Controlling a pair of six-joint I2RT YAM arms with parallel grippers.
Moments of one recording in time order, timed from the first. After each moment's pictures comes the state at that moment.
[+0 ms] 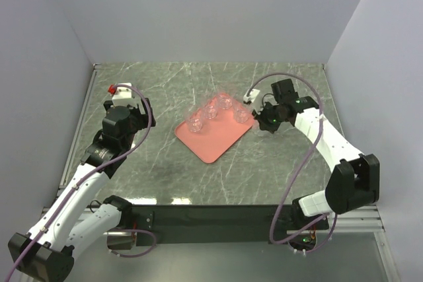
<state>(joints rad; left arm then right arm) -0.39 0.82 0.78 -0.24 -0.39 -0.22 0.26 1.42 1.15 -0.79 -0.32 -0.68</state>
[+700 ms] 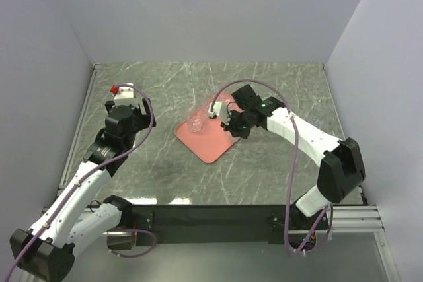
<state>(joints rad) -0.39 0.85 0.78 -0.24 -0.40 -0.22 0.61 1.53 1.24 -0.78 -0.27 -0.67</state>
